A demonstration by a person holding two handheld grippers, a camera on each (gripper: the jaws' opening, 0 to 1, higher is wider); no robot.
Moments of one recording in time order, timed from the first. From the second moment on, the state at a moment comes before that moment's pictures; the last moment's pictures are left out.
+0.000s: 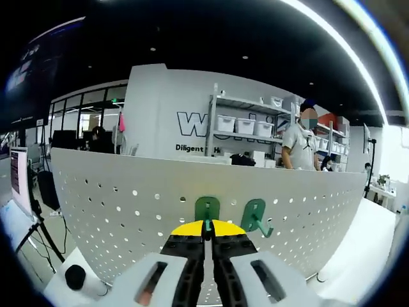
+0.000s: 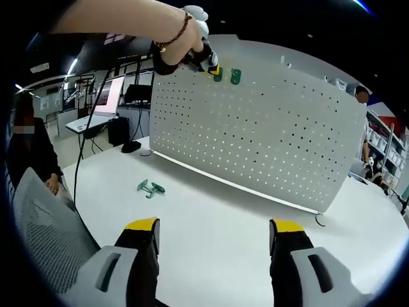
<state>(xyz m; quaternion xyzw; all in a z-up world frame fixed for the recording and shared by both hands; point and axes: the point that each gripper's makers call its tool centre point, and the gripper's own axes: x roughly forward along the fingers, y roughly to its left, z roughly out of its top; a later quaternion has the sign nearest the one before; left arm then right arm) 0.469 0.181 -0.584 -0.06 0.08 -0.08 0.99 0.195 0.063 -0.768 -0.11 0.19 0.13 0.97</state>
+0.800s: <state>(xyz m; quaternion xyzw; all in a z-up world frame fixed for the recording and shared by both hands) 0.418 0.221 -0.577 0.00 0.07 -0.14 0.99 0.193 0.061 -0.767 -0.12 0.19 0.13 0.97</state>
